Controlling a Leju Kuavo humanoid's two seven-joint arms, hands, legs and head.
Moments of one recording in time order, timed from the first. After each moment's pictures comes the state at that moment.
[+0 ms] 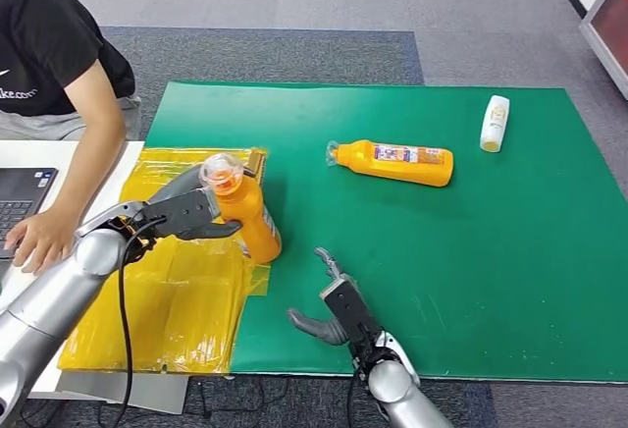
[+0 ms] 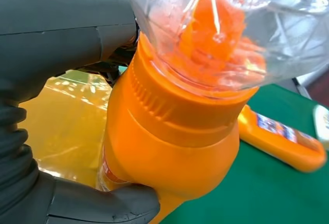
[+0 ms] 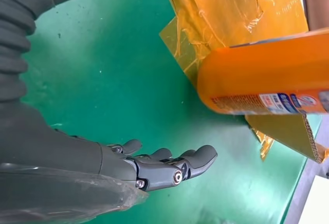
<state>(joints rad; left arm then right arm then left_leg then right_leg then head) -0.60 0.31 -0.61 -1.31 -0.28 -0.33 -0.11 -0.17 0.09 0.51 -1.06 0.25 -0.15 -0.30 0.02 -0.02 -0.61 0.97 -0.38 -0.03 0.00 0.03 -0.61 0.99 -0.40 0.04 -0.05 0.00</state>
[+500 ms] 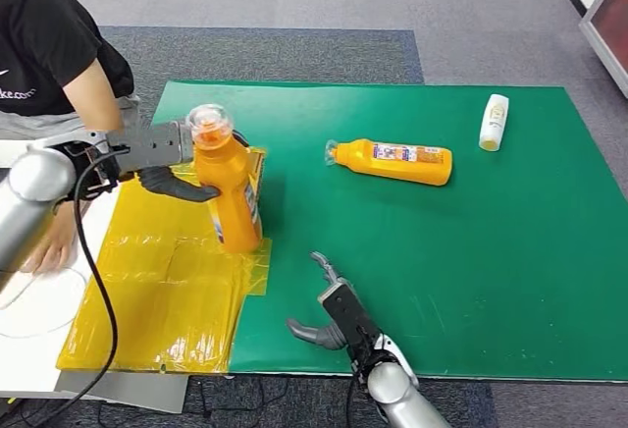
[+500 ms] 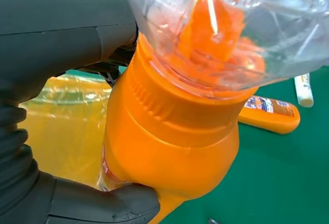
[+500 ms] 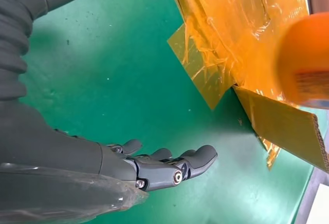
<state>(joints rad) -0.93 0.45 -0.76 -1.33 0.04 -0.66 0.05 -0.17 0.09 0.50 -1.03 0.26 -0.13 -0.32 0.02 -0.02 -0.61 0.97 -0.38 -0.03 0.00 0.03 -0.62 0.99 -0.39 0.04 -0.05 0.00</state>
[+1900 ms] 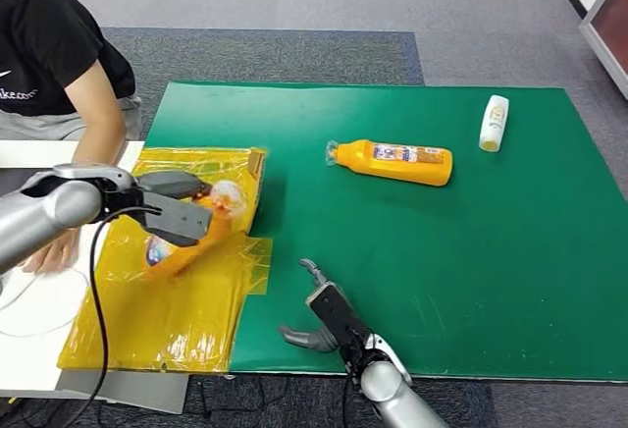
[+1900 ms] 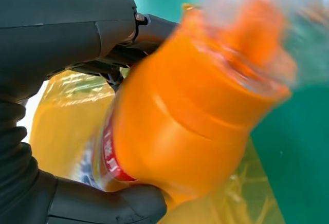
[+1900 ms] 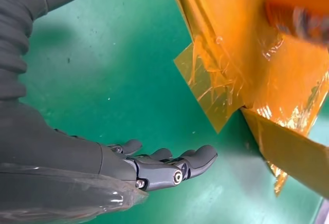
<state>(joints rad) -1.07 0.53 -1.30 -1.15 -0.17 -0.53 -0.08 -0.20 0.11 0.53 -0.97 0.27 -0.10 -0.31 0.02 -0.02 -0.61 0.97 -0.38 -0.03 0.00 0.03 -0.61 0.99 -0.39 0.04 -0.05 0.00</state>
